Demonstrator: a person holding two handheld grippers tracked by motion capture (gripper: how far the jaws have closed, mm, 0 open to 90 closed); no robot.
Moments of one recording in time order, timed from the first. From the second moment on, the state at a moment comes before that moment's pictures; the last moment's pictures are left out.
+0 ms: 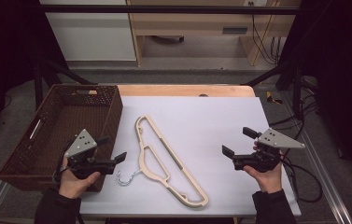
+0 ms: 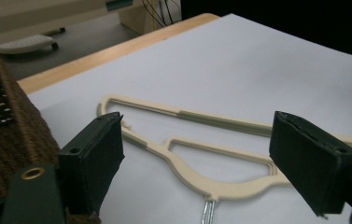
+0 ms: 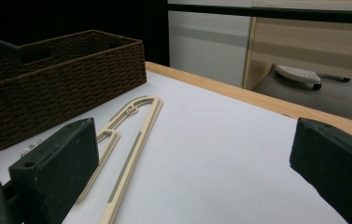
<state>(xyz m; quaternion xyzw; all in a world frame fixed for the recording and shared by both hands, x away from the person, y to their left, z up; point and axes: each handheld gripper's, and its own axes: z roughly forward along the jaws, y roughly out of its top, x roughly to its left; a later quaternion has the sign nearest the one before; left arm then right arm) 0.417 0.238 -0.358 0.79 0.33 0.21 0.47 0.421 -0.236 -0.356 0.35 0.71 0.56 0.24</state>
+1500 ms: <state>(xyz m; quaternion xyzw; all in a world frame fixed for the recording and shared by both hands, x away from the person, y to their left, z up) 0.437 0.185 -0.459 0.88 0.36 0.15 0.27 0.426 -0.210 -0.368 0.33 0.75 0.54 0.21</state>
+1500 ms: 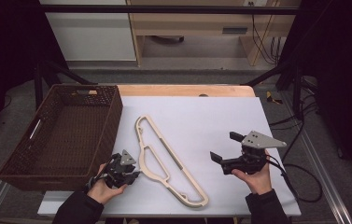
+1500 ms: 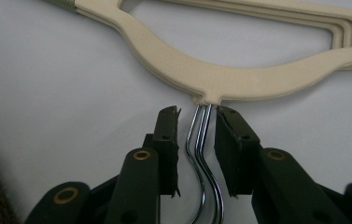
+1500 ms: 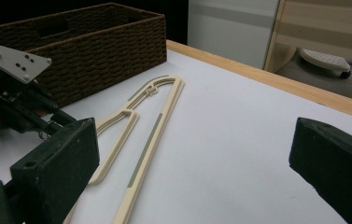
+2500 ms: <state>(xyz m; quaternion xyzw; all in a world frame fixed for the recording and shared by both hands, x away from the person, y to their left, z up) 0.431 0.178 -0.442 0.88 0.35 0.14 0.30 0.427 -0.191 -0.375 0.31 0.77 0.52 0.19</state>
